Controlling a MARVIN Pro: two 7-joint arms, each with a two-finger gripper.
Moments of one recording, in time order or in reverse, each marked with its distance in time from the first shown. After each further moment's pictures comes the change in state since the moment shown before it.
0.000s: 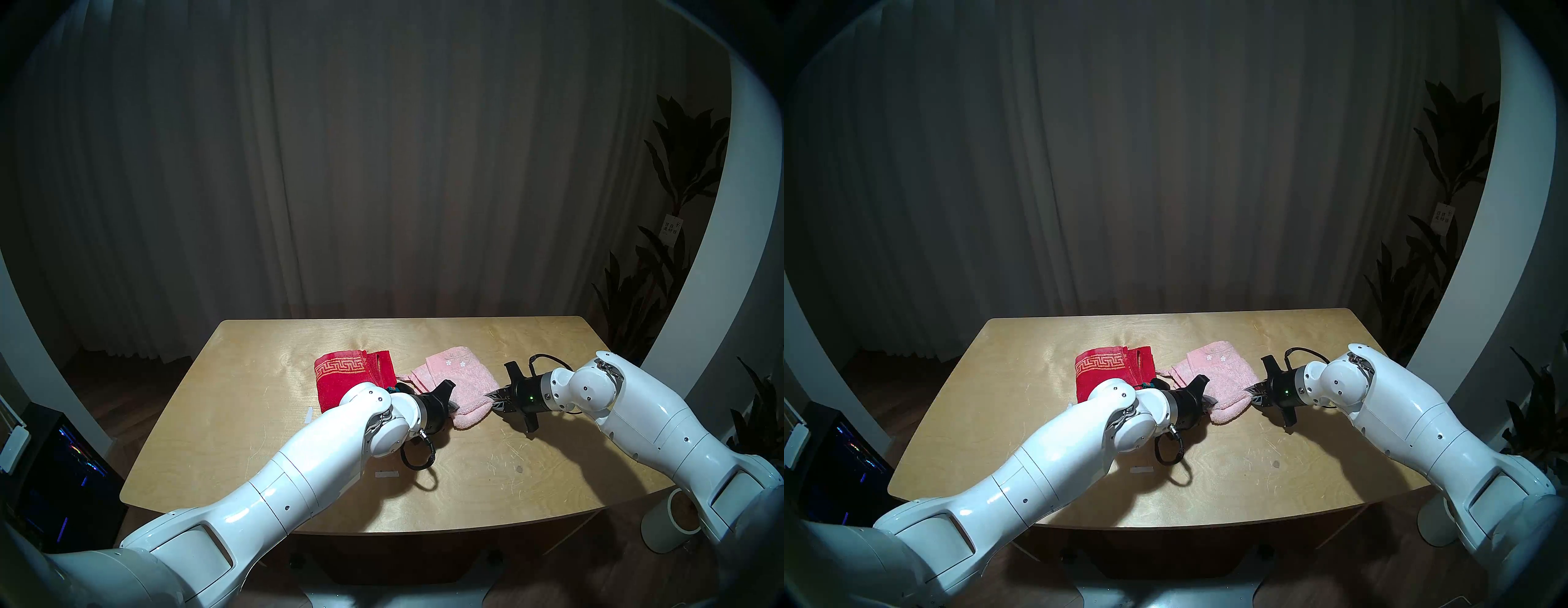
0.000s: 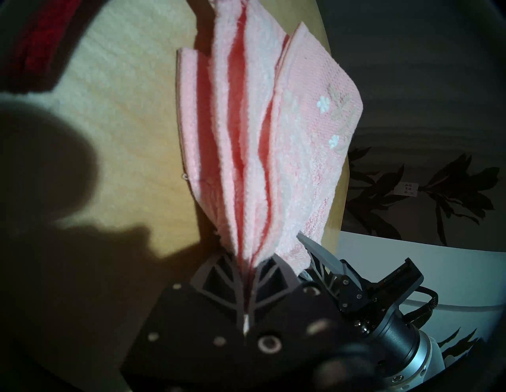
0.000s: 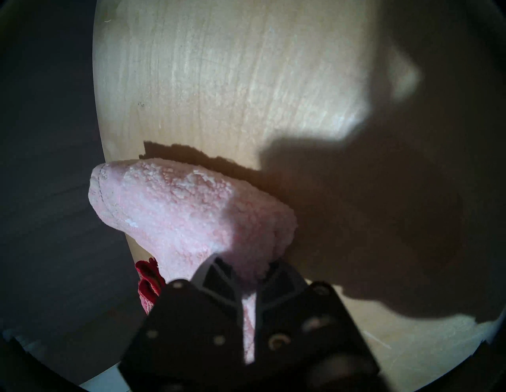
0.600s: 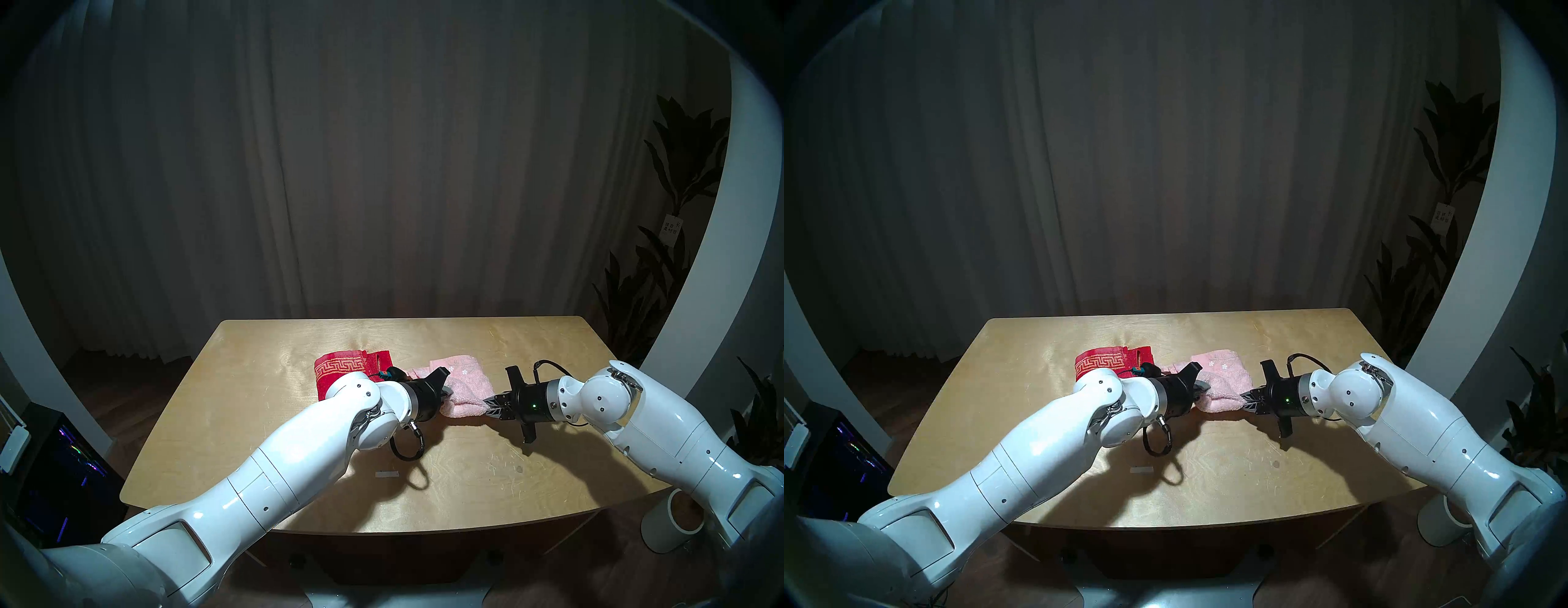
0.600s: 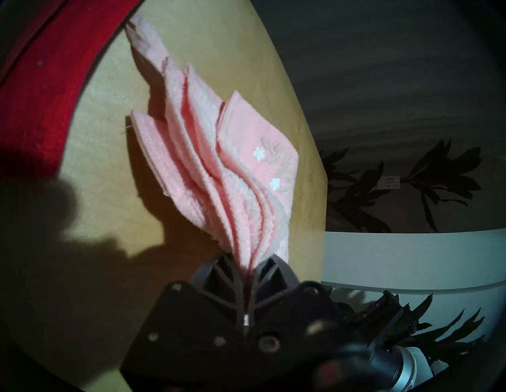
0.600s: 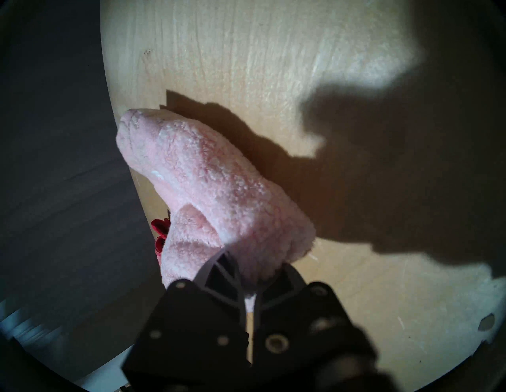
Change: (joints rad) left arm 0.002 0.082 -0.004 -0.154 0.055 -0.002 -0.005; right arm -0.139 0.098 0.078 -0.201 0.139 -0.067 0.042
